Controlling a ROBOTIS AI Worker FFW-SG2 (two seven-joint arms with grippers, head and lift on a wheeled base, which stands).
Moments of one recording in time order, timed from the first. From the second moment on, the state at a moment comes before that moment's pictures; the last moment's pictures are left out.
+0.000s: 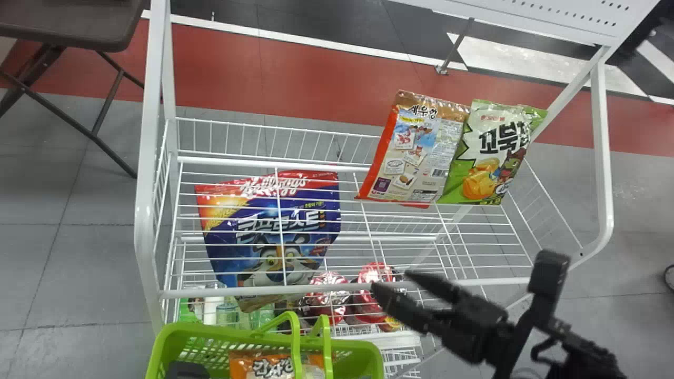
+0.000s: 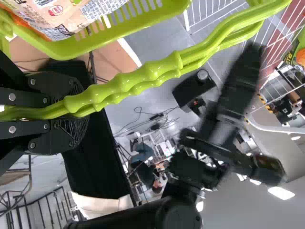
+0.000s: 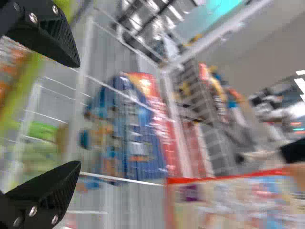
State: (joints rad) left arm 0.62 0.09 -0.38 -2.35 0.11 1.24 -0.95; right arm 0.62 -0.01 -0.48 -2.36 -0.30 0.74 0.78
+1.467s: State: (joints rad) left arm 0.57 0.08 -0.38 -2.30 0.12 1.30 -0.94; right arm 0.03 -0.03 -0.32 -1.64 -0.05 0.24 0.50
